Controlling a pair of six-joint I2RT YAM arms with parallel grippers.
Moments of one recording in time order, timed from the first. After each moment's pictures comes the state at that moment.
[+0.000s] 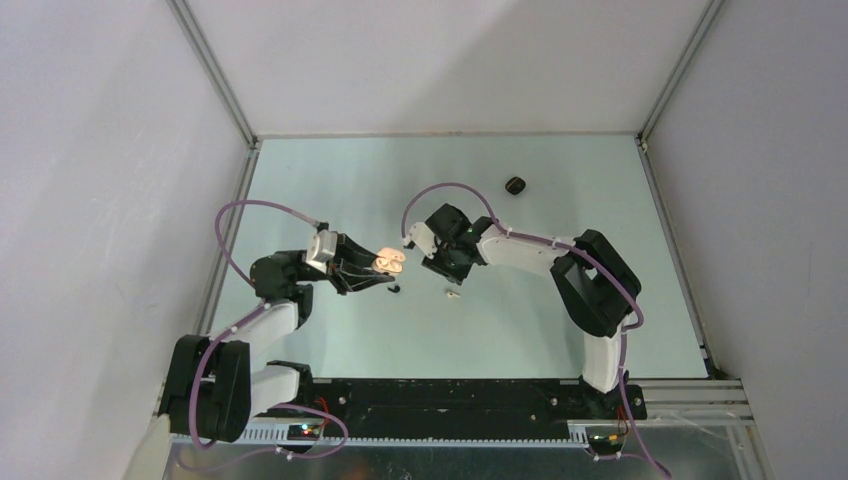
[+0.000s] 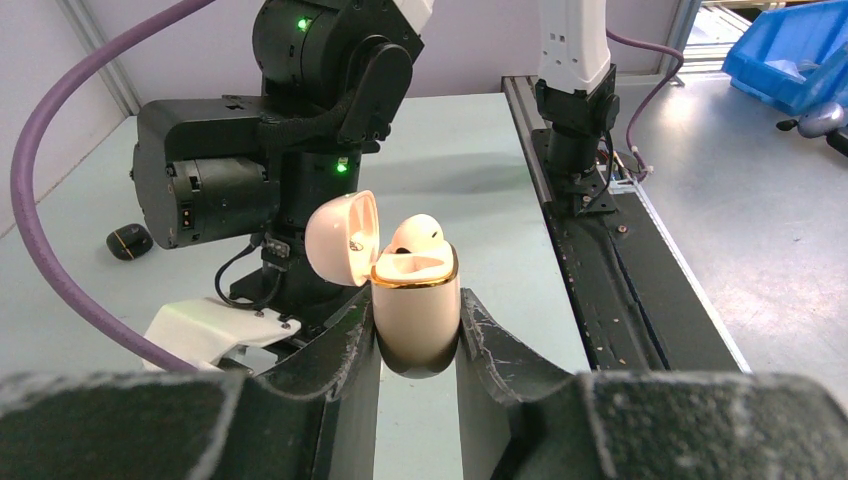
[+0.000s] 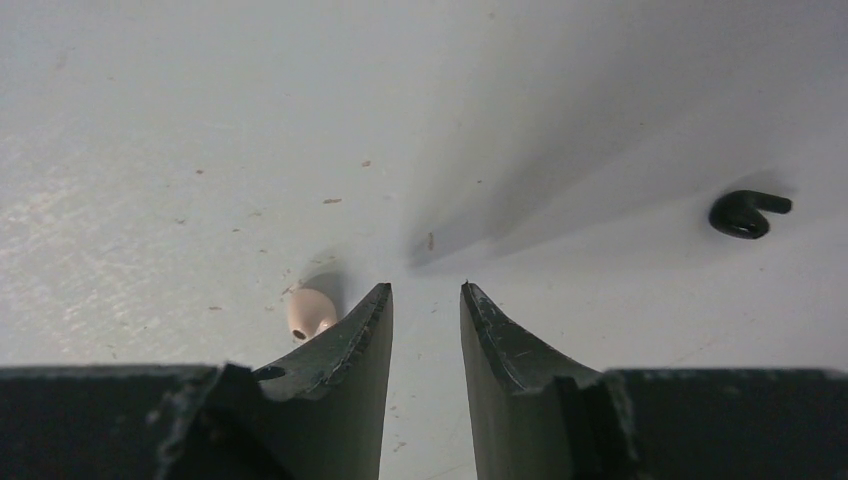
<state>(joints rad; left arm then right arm) -0.14 1.16 0.36 1.47 1.42 -0.59 0.80 1.91 1.31 -0.52 -0.06 -0.37</state>
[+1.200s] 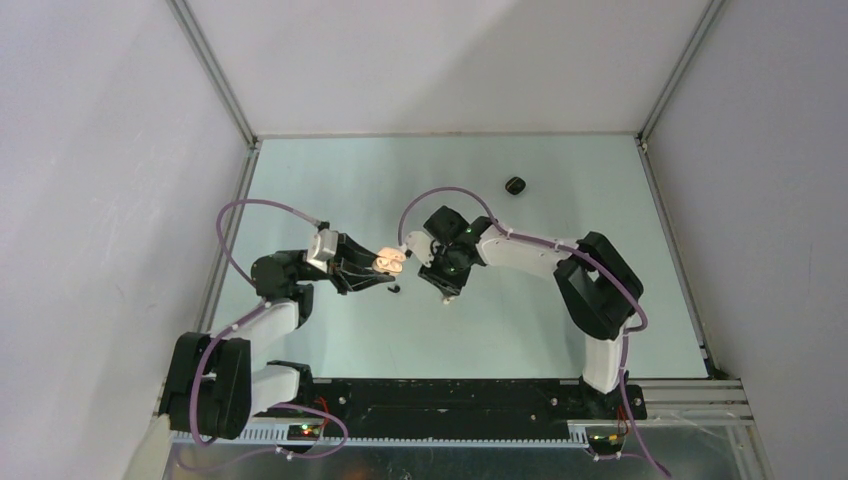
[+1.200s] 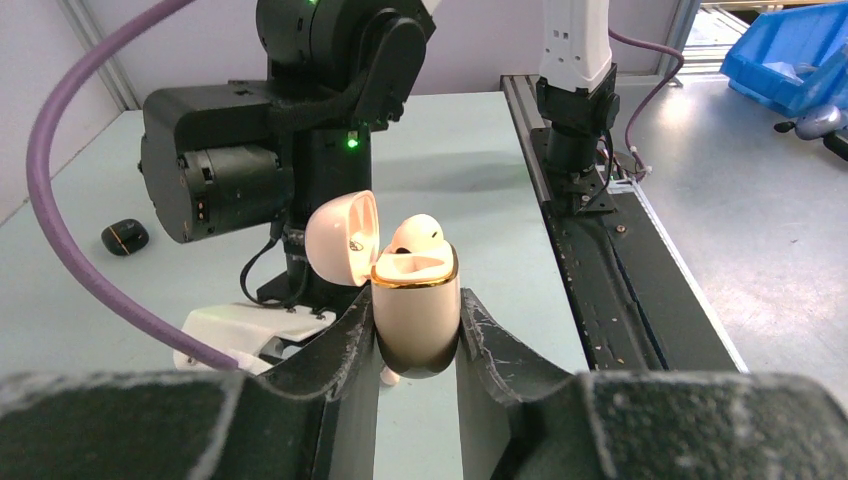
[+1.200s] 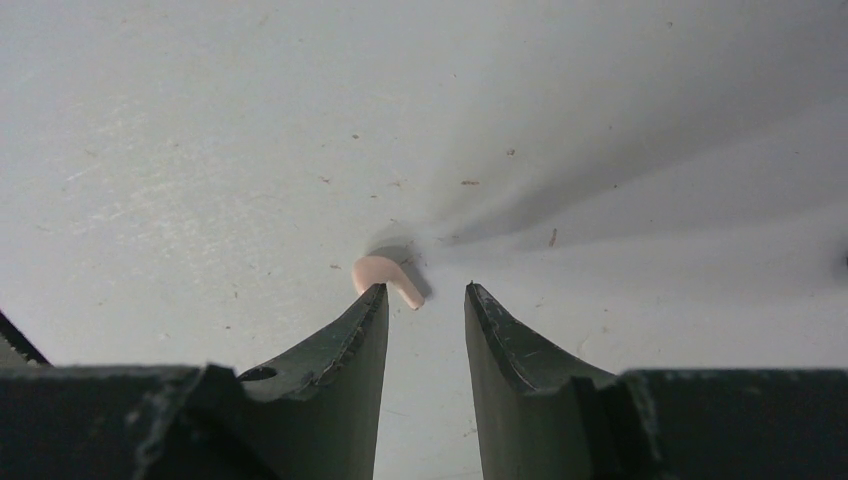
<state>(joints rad) -0.14 1.18 0.36 1.47 1.42 -0.59 0.82 1.90 1.32 -0.61 -0.22 -0.38</state>
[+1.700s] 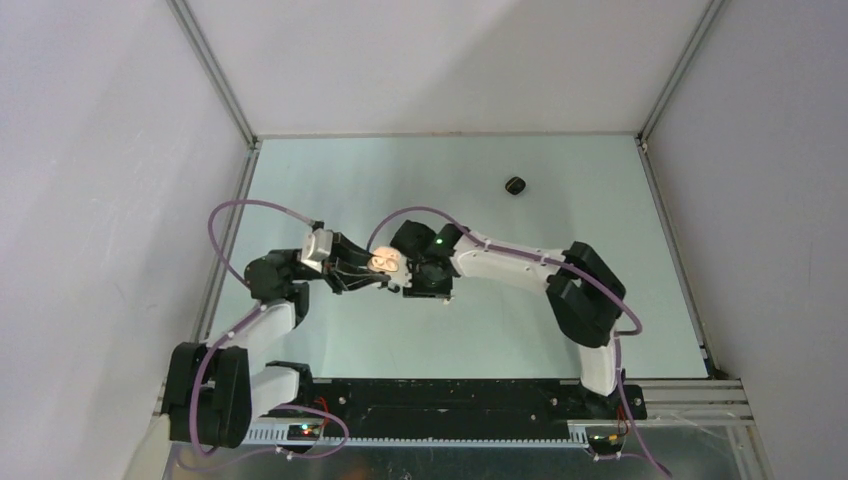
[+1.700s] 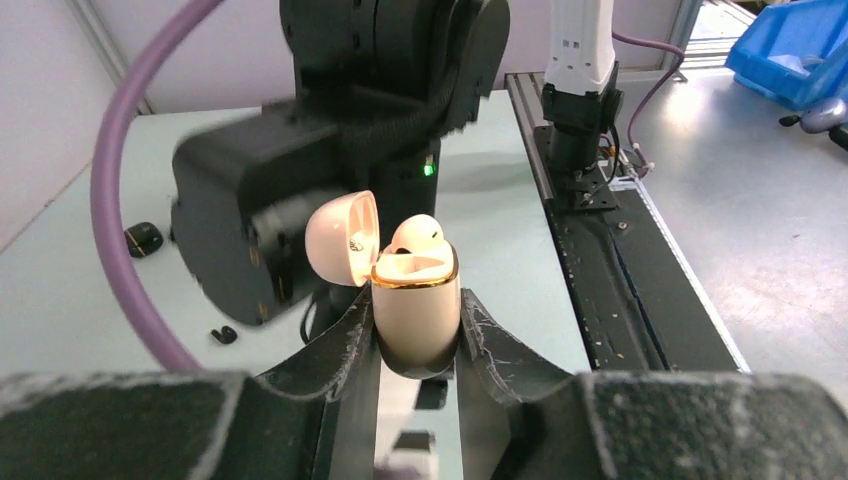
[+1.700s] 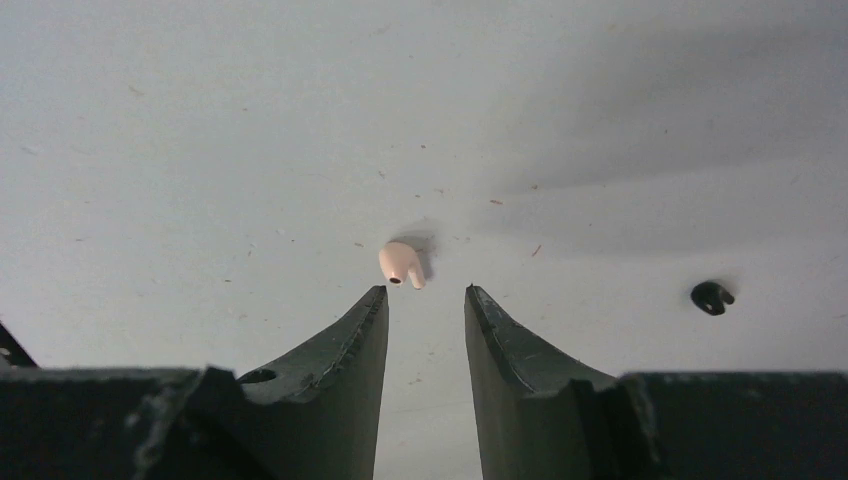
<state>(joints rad) -0.11 1.15 0.37 1.47 1.44 -0.63 0.98 1.91 1.48 -0.81 -0.03 -0.61</state>
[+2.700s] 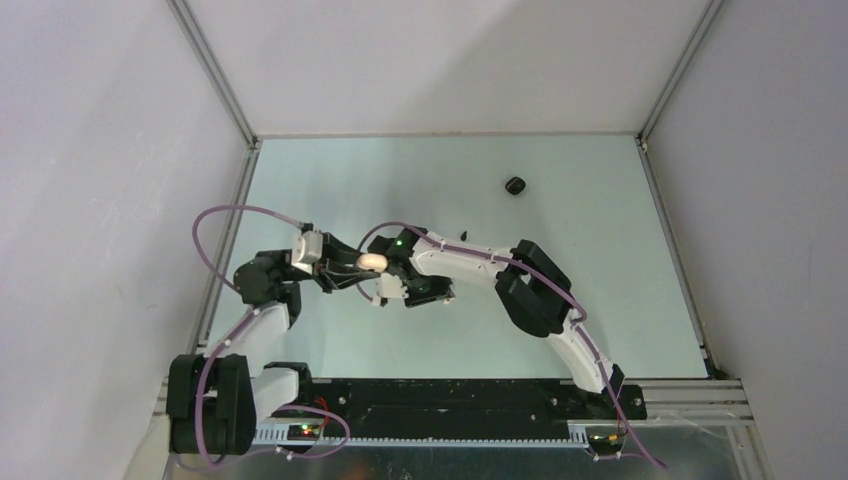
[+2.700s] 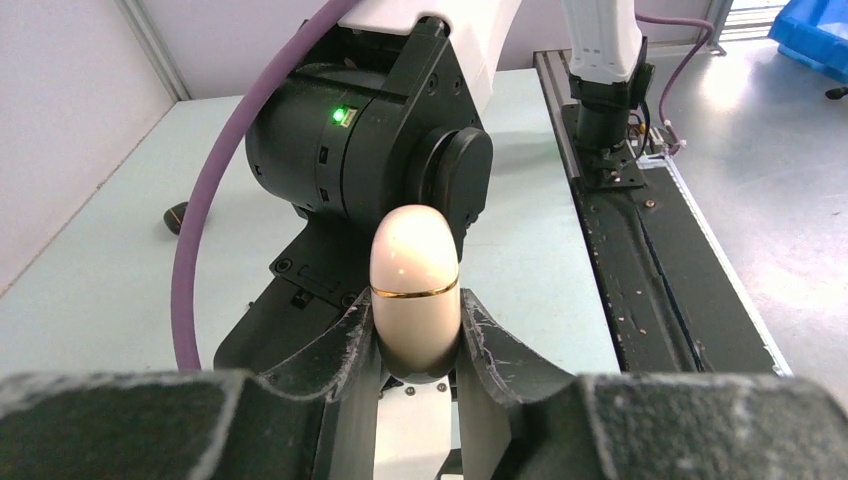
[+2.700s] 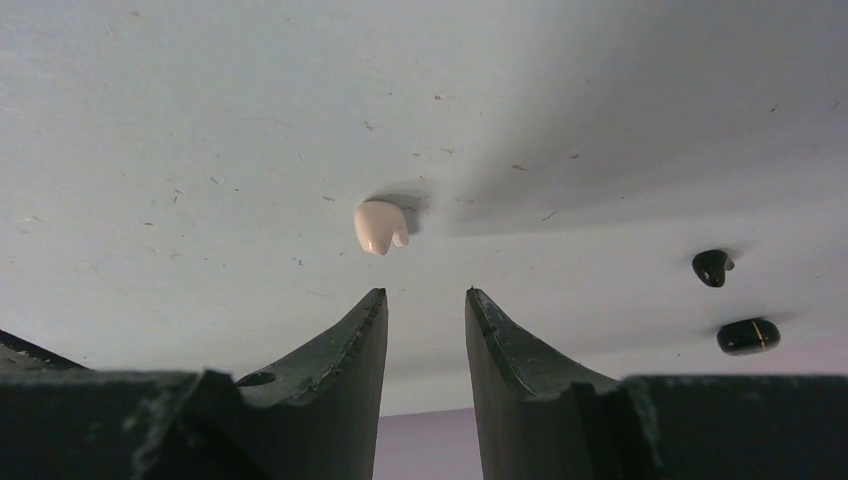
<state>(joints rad) -0.02 1.09 0.37 1.48 1.50 -0.64 1.06 2.24 1.83 -1.22 0.23 -0.69</state>
